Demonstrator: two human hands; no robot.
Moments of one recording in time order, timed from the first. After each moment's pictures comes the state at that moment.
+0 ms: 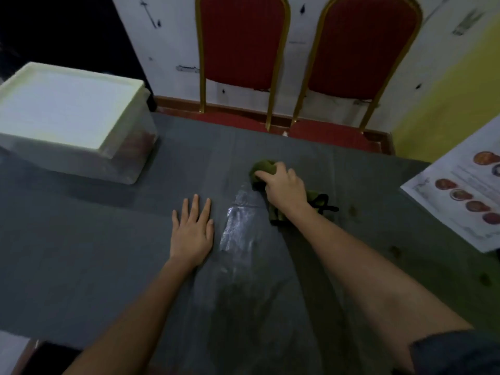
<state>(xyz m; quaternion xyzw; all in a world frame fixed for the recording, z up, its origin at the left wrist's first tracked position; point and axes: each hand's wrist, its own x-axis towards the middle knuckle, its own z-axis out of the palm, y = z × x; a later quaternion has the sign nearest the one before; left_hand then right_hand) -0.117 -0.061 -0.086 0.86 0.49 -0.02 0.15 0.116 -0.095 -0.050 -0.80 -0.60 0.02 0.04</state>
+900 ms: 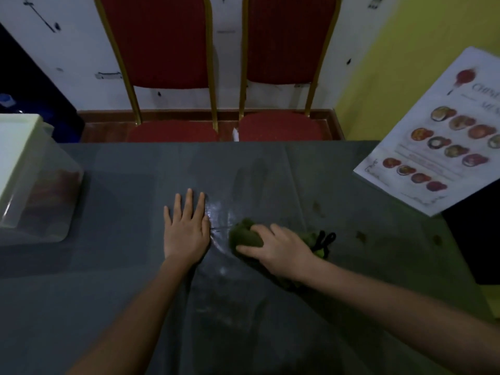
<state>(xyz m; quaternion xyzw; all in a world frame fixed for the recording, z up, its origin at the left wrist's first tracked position) -0.023 -0.027 -0.090 0.91 0.39 -0.03 0.12 0.120 -0.208 -0.060 -0.72 -0.70 0.02 0.04</state>
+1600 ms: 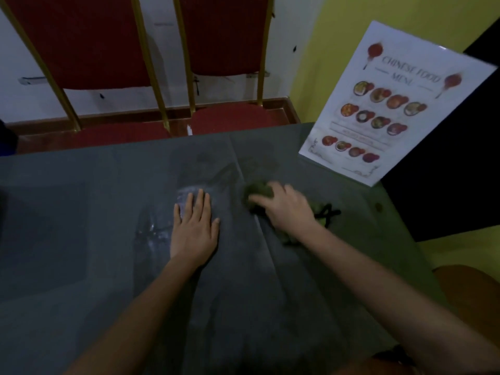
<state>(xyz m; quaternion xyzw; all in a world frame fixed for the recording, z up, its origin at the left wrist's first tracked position) 0.045 -0.106 -0.096 0.96 0.27 -0.04 0.12 0.208 -0.261 -0.053 -0.87 -0.49 -0.01 -0.03</state>
